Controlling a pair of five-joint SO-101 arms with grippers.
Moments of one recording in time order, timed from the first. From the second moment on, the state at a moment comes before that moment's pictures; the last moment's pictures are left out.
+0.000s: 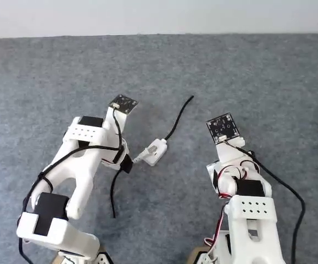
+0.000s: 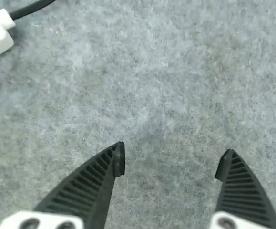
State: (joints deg) left arm 5.3 4.3 29.8 67.8 -10.5; right arm -0.4 -50.7 71.0 44.2 22.1
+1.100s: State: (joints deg) left arm 13.9 4.3 35.2 67.6 19.2; right arm -0.4 -50.7 74.8 38.0 22.1
